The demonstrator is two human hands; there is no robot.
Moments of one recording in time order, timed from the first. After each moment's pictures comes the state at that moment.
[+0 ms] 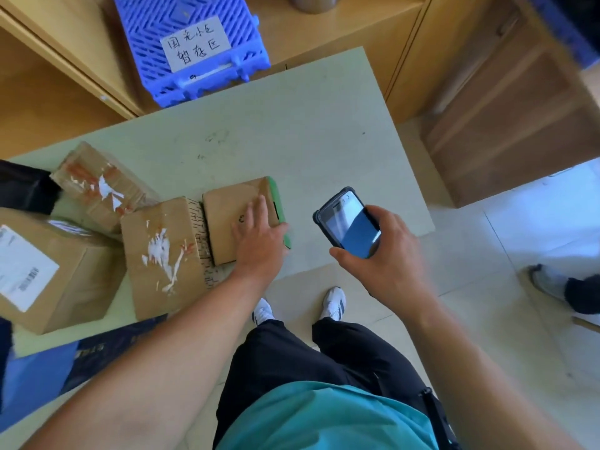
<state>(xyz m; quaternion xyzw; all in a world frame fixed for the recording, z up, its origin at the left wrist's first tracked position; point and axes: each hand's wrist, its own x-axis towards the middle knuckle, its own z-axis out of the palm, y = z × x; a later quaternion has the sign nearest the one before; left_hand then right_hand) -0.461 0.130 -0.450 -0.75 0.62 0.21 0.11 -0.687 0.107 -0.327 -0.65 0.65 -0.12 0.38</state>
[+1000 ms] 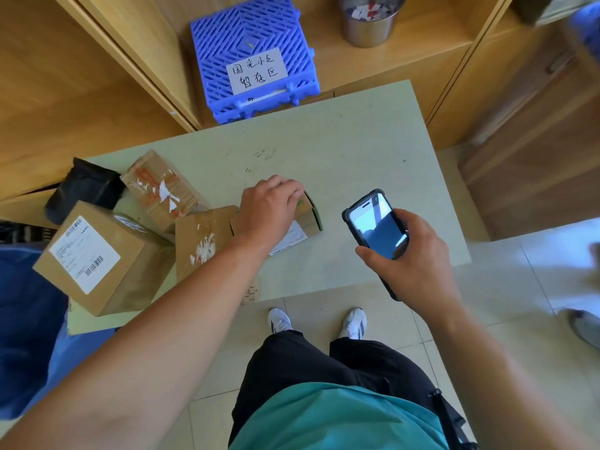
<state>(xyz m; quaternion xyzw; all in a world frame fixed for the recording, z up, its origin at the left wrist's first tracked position) -0.397 0.079 -0.367 -0.76 0.62 0.07 -0.19 -0.663 0.086 -0.317 -0.67 0.62 -0.17 0.39</state>
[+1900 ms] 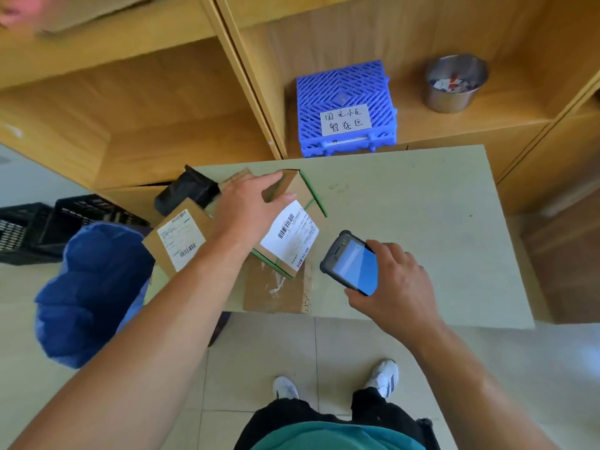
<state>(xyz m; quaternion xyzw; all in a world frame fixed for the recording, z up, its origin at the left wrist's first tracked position) -0.304 0.159 -0.209 -0.87 0.43 0.10 -0.21 -0.562 0.127 -0.276 -0.85 0.46 -0.06 0.26</state>
